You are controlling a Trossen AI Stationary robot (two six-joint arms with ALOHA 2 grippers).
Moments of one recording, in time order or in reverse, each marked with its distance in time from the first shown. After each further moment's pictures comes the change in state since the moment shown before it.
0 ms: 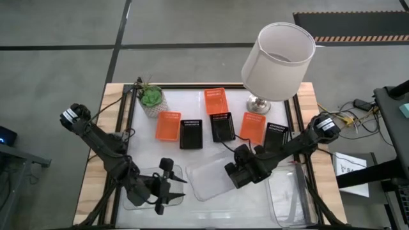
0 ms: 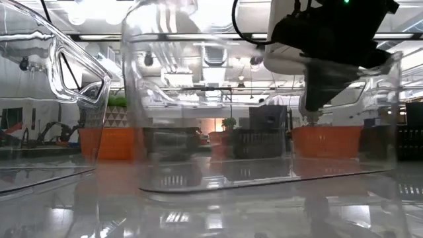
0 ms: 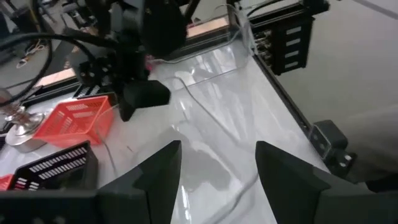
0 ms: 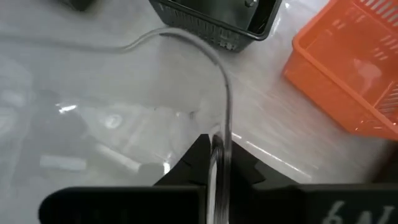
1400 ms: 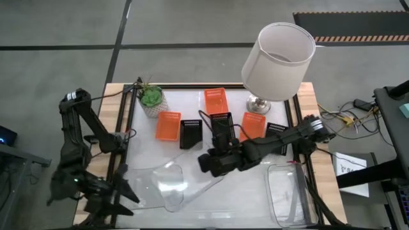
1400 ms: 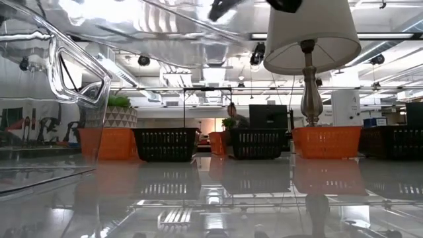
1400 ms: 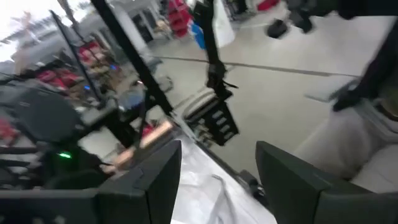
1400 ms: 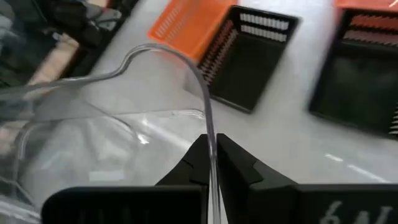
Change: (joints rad) left arm -0.449 -0.319 0.018 0.017 -0.155 0.388; right arm -0.117 0.145 0.605 0.031 0.004 -0.168
